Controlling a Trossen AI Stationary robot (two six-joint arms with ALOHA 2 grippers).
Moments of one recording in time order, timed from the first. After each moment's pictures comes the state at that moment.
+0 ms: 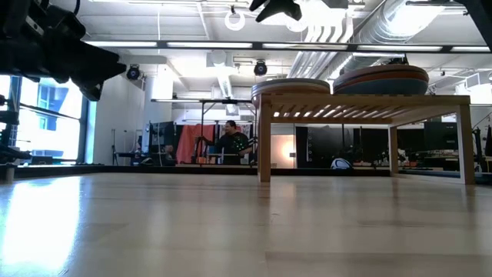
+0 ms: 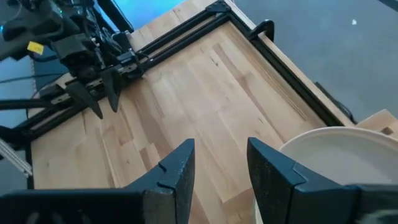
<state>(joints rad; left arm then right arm) -0.01 0.02 0.01 0.02 -0.05 -0.19 -0.34 1.88 2.33 -1.20 -0.11 0.27</state>
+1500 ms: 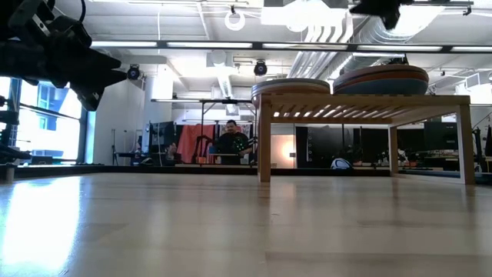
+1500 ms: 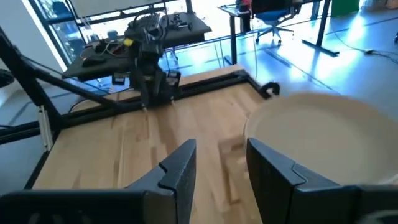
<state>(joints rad) -0.01 0.08 0.01 0.02 -0.05 -0.36 -0.28 0.69 0.90 -0.45 -0.08 0.11</state>
